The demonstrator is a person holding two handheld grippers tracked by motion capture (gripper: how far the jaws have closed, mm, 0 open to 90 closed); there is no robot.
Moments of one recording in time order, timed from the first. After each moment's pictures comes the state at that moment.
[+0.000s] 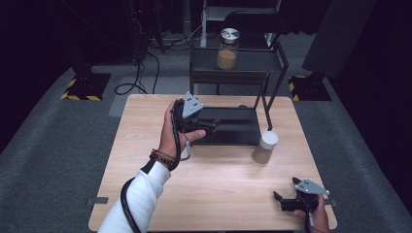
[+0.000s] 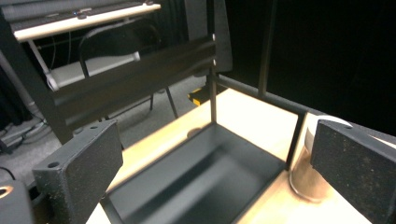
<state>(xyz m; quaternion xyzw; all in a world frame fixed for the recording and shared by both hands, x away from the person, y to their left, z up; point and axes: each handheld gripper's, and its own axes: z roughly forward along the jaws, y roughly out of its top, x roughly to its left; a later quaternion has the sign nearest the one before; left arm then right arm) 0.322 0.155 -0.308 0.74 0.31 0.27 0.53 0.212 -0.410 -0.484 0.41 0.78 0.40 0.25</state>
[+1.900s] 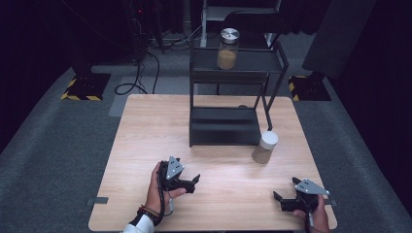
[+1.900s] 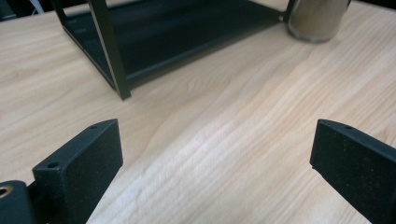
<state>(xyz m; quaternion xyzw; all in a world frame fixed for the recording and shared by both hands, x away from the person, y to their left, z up) 0.252 0.194 -0.463 0.77 0.37 0.22 0.47 0.212 -0.410 -0.484 0.40 0.78 0.40 0.25</state>
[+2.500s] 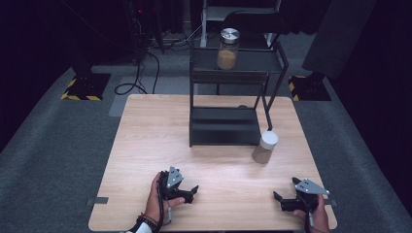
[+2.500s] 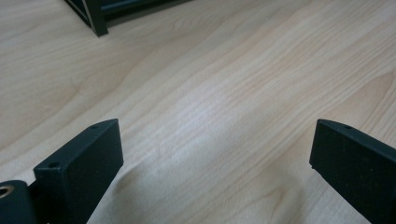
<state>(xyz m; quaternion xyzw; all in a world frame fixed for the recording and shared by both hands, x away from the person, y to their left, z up) 0.244 0.197 -0.487 0.79 0.38 0.19 0.45 0.213 -0.410 -0.484 0.41 0.78 0.40 0.25</state>
